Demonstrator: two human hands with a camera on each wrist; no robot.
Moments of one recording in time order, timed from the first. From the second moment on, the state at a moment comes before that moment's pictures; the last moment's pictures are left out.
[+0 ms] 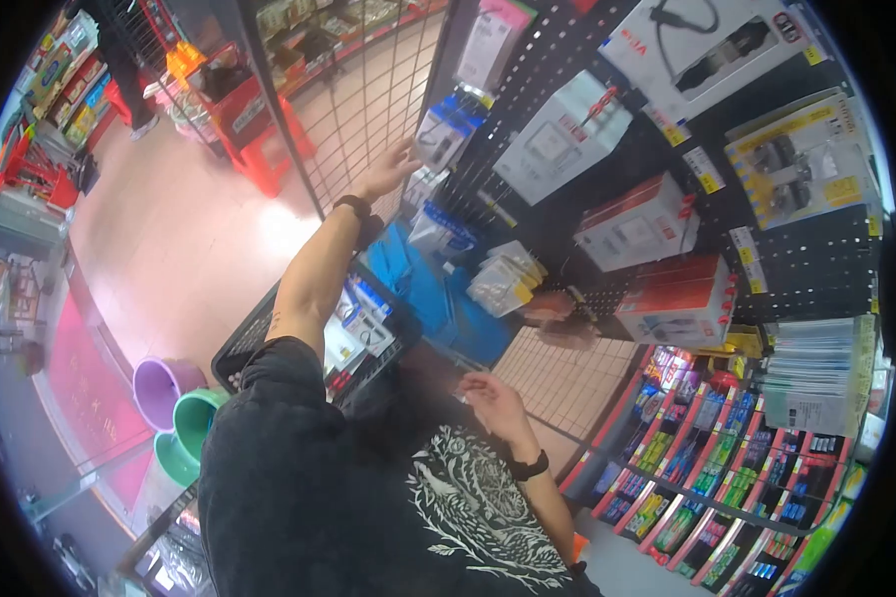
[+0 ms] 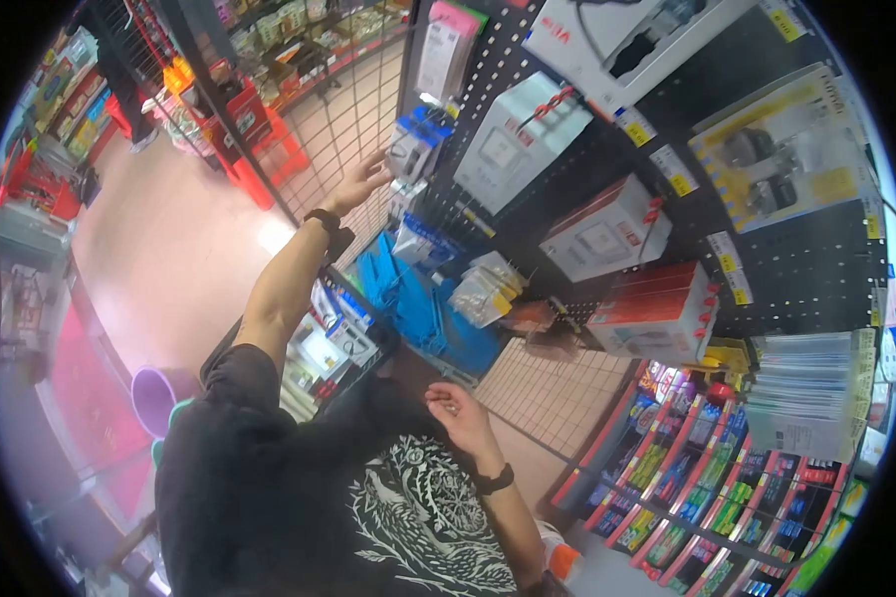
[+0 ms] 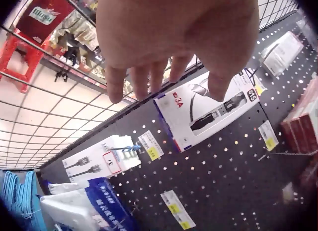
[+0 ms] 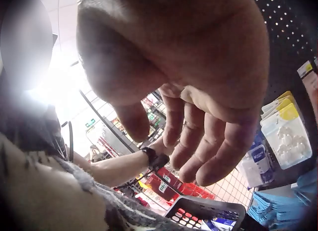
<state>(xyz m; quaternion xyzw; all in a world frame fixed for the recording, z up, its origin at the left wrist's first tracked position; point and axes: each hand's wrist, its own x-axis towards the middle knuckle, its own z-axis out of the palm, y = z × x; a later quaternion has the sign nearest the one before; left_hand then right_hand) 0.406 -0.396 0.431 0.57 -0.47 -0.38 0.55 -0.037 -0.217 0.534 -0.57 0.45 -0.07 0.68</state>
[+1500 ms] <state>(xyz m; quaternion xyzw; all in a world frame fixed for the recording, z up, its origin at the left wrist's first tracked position) 0.248 -0.178 0.583 0.47 -0.51 -0.47 0.54 0.032 -0.223 0.564 -0.80 0.38 -0.08 0.47</state>
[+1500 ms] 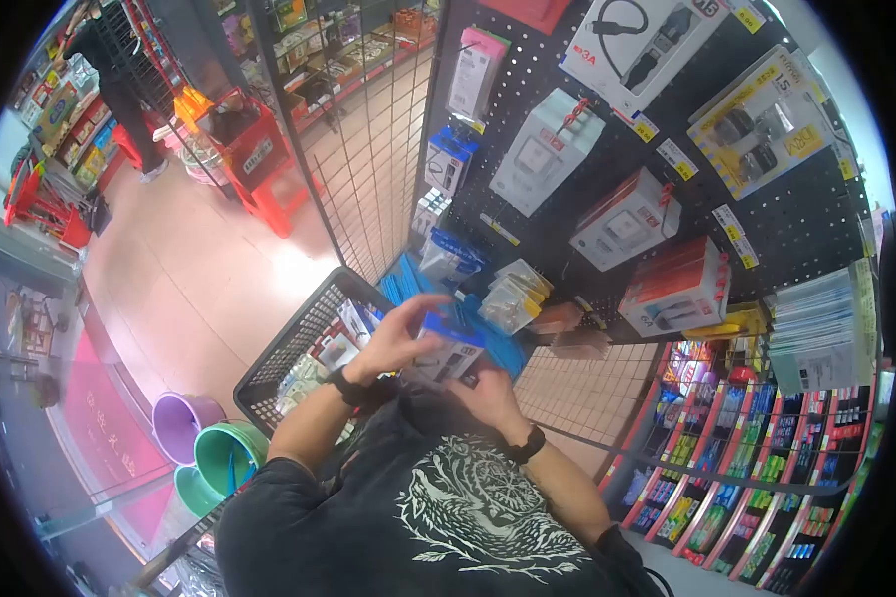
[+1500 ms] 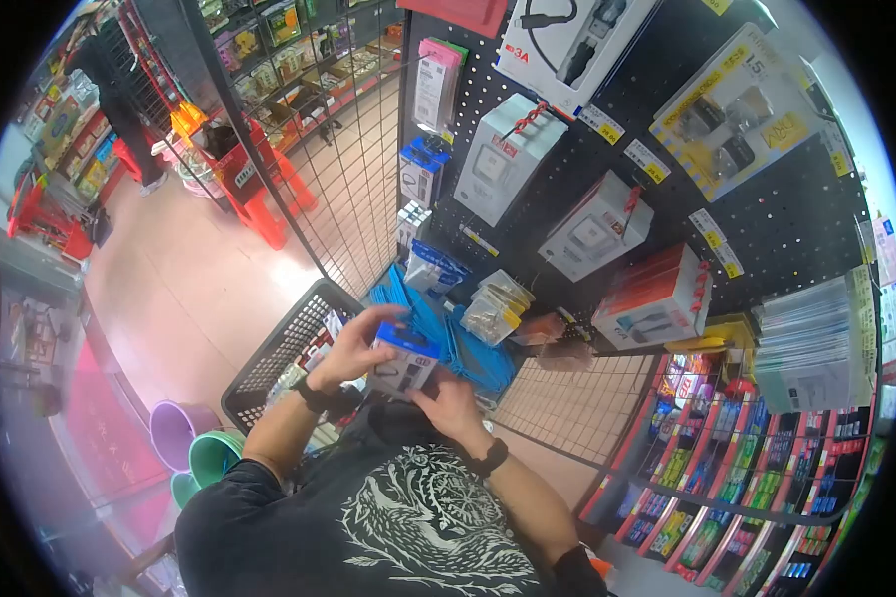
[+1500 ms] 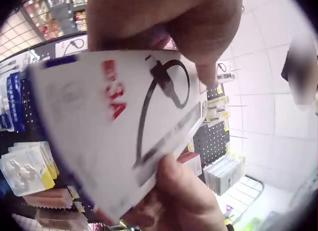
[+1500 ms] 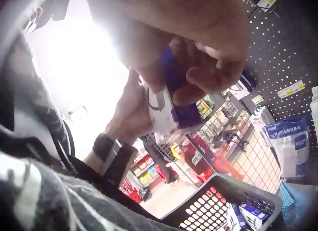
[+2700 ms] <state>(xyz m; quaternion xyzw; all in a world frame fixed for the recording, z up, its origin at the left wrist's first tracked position) 0.382 -0.386 0.478 0.52 -0.46 -0.40 0.60 -0.020 -0.215 0.562 -0.66 0.42 -0.11 0.61</state>
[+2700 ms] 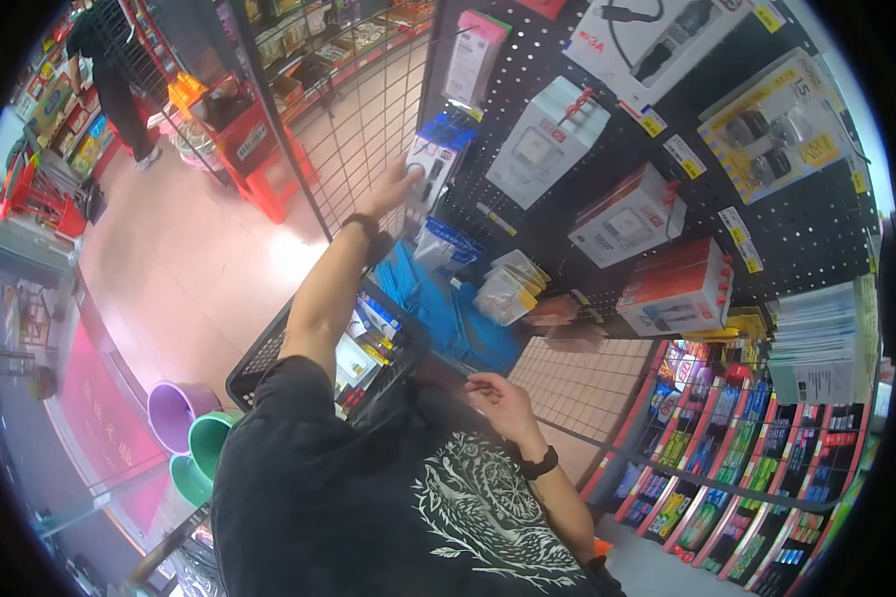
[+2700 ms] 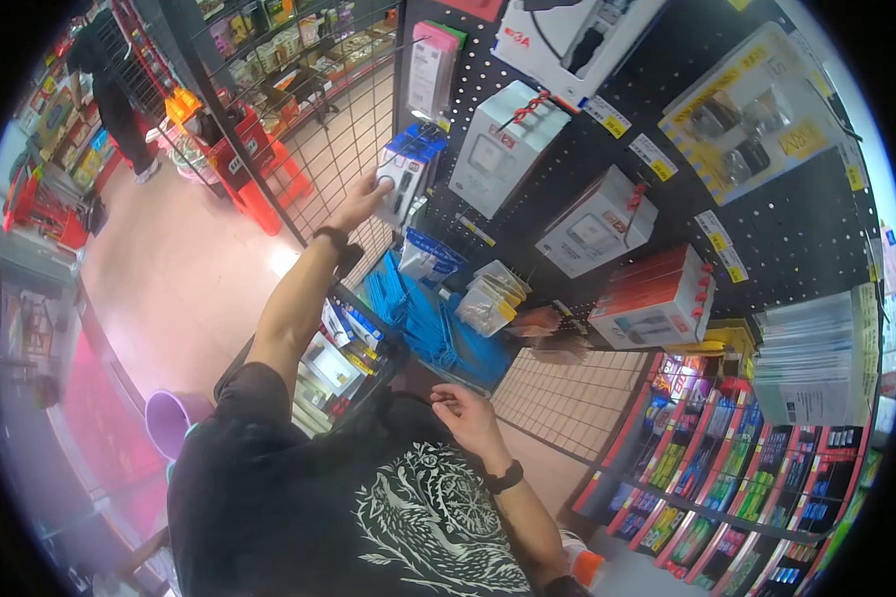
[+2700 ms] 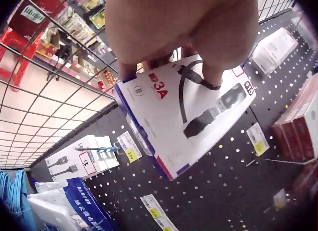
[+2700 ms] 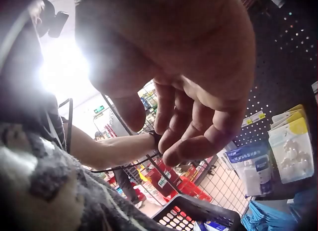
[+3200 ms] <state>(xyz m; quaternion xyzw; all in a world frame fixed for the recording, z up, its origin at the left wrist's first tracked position) 0.351 -0.250 0.326 0.74 -0.41 -0.31 0.43 -0.027 -0.213 0.543 -0.61 0.47 -0.10 0.63</state>
